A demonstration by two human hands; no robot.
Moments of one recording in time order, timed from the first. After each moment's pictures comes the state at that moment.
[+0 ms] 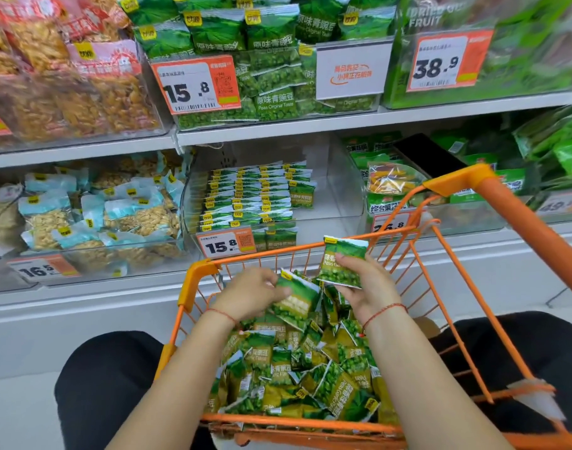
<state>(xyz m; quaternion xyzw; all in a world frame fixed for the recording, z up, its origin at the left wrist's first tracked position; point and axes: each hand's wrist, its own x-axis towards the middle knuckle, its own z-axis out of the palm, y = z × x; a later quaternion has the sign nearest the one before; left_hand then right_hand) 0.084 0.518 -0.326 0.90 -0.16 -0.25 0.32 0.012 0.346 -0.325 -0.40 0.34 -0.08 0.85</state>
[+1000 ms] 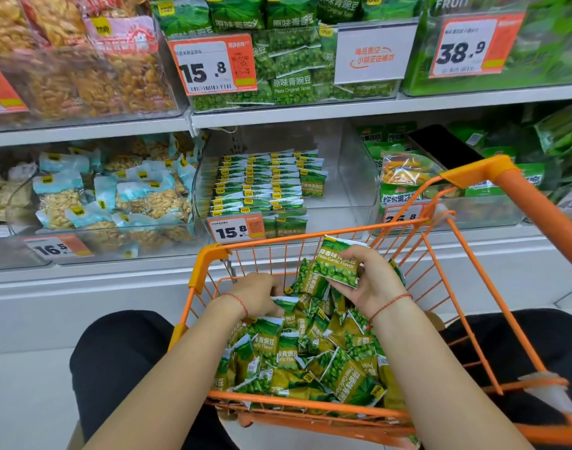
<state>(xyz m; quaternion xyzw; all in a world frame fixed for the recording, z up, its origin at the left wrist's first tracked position) 0.100 0.533 -0.375 0.91 -0.27 -0.27 0.12 0.010 0.357 -0.319 -0.41 0.34 0.01 0.85</state>
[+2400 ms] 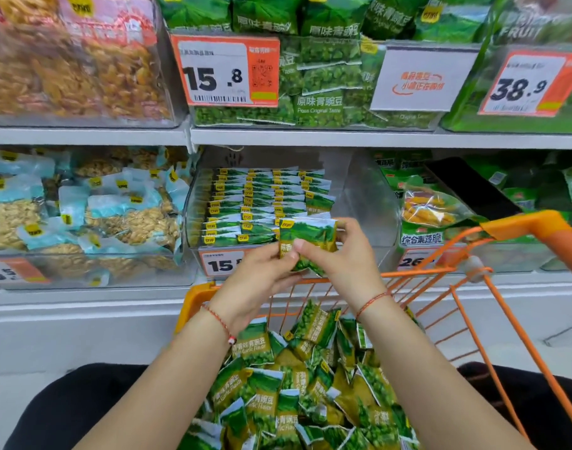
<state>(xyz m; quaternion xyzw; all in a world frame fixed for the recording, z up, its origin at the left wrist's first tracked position) 0.128 0.512 -0.300 0.65 -0.07 -0.29 0.70 0.102 0.376 -0.299 -0.80 0.17 -0.14 0.56</state>
